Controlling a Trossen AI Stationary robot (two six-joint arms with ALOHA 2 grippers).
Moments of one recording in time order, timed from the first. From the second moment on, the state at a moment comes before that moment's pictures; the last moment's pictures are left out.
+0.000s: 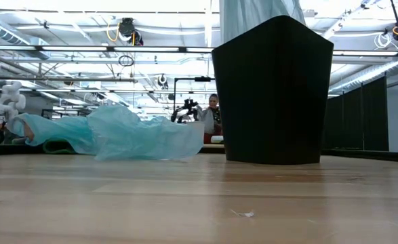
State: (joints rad) left arm 0.07 1.63 1.85 0.09 -0.26 0.43; right arm -0.13 1.02 1.25 -0.22 0.04 0.54
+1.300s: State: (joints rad) left arm 0.19 1.66 1.85 0.00 -0.03 0.39; right arm -0.26 1.21 1.25 0.10 -0.27 0.62
